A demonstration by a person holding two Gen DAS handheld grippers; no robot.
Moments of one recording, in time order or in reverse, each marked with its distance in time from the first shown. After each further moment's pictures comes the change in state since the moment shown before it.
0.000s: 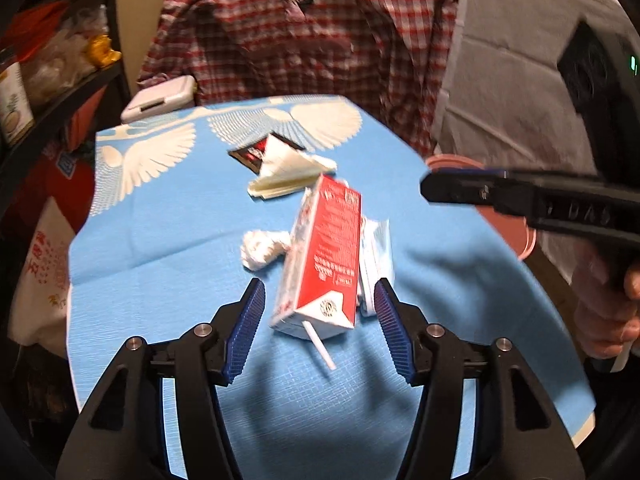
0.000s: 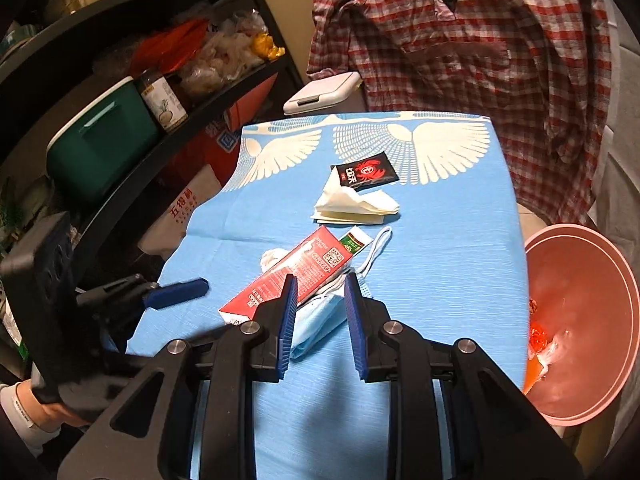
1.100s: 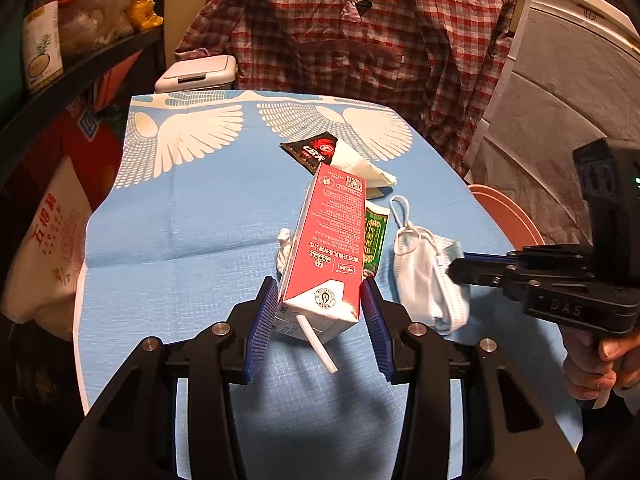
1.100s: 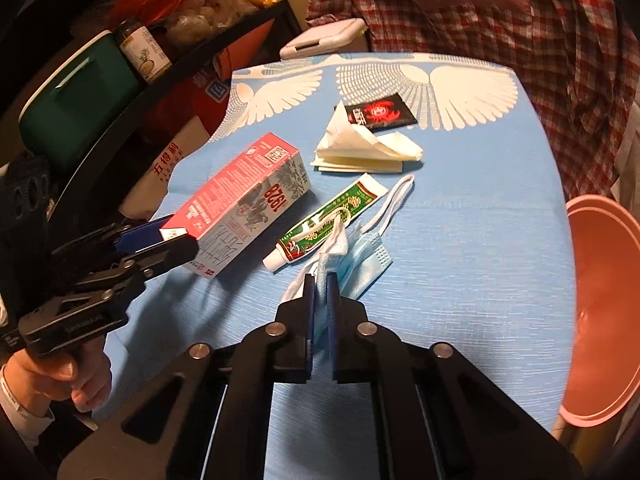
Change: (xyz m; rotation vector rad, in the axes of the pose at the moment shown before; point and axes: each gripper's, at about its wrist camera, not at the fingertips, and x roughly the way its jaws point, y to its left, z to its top) left arm 0.004 0.060 0.008 -0.170 -0.016 0.002; right arm 0.047 0.004 -0.007 -0.014 0.149 -0.008
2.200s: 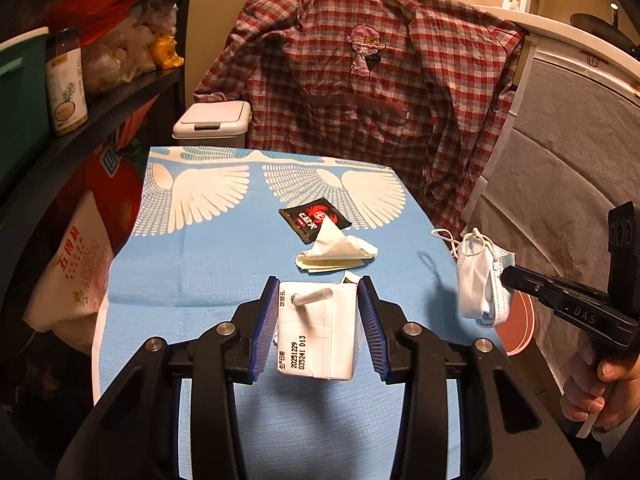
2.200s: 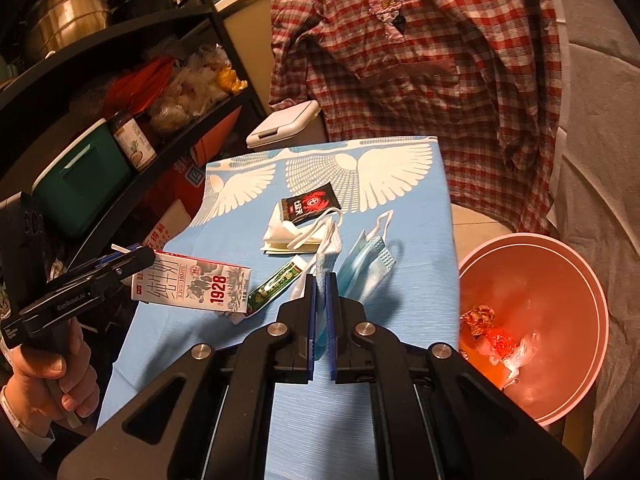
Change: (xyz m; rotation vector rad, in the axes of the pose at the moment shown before) left arm -0.045 -0.030 0.037 -0.065 -0.140 0.047; right arm -0.091 -0.049 0.001 0.092 -0.256 -0.071
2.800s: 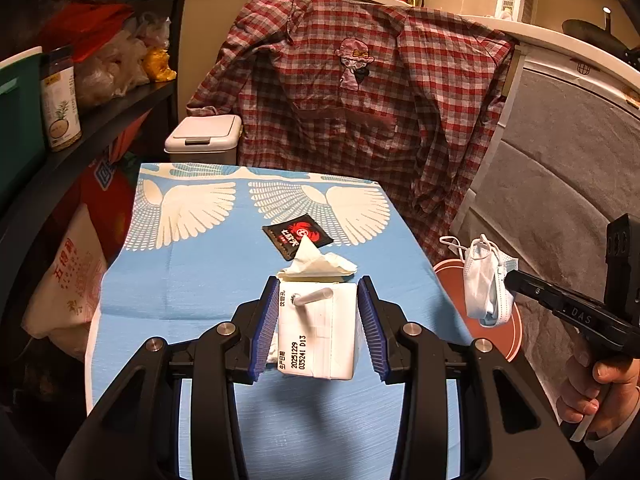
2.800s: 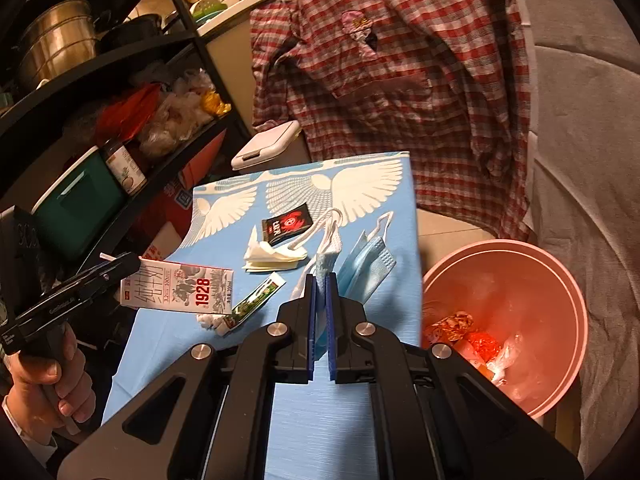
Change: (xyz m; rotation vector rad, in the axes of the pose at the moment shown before) left arm -0.008 -0.018 0.010 0.001 -0.037 -0.017; right arm -0.027 -0.030 0.004 0.051 -0.059 -0.026
